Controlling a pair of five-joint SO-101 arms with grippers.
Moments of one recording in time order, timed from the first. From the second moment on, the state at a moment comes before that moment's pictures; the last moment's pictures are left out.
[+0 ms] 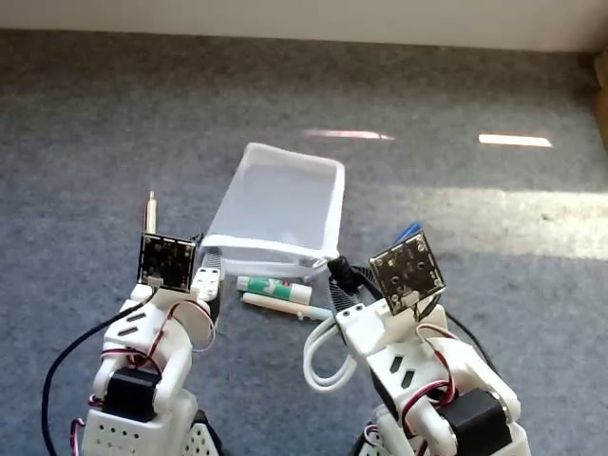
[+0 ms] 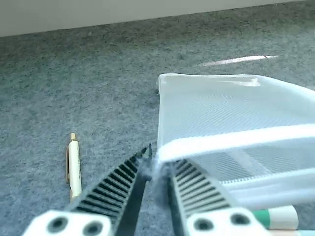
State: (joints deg) left arm 5.0 -103.6 88.3 49.1 5.0; right arm -27.8 -89.5 55.5 72.7 5.9
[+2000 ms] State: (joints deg) left arm -1.8 -61.6 44.1 64.9 2.1; right arm -7.2 -89.5 77.5 48.8 -2.5
